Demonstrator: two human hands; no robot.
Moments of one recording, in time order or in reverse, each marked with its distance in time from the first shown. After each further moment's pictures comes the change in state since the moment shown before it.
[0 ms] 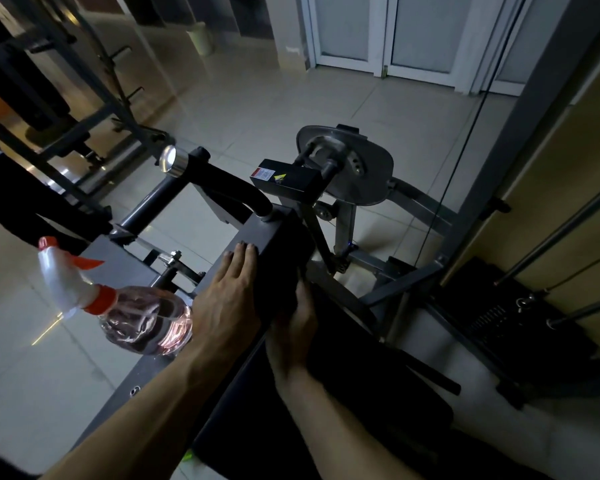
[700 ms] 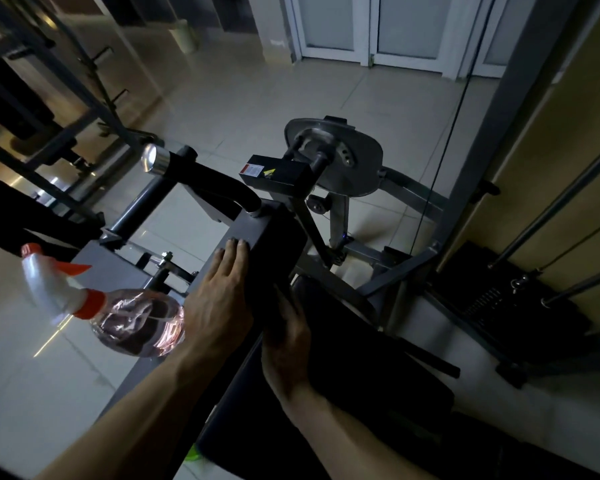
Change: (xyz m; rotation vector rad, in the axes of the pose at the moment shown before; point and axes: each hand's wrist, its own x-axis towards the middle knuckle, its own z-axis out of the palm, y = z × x) left_hand -0.001 -0.002 0.001 0.000 -0.023 0.000; right_hand -0.029 0.007 -0.018 -0.064 -0.116 -0.130
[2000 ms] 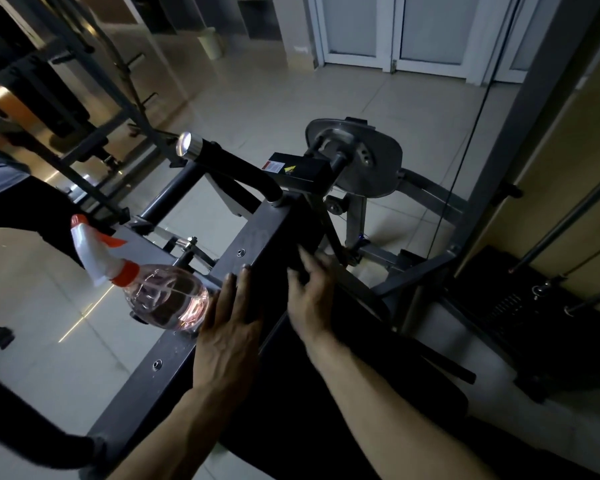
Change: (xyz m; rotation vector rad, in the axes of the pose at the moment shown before) left_hand -0.081 -0.013 0.039 0.320 0.089 0.091; right_hand 0.053 -0.003 -0.008 -0.128 0.011 0.036
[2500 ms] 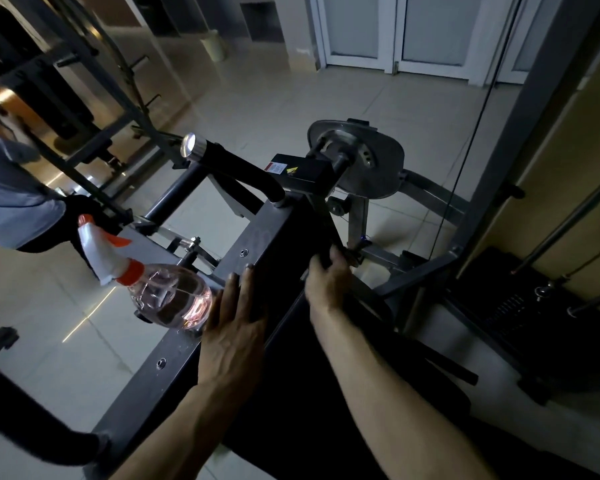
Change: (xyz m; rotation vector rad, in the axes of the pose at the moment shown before) left_hand 0.002 0.004 -0.004 0.026 -0.070 -0.024; right_hand 0.033 -0.009 -0.005 0.251 0.111 0.462
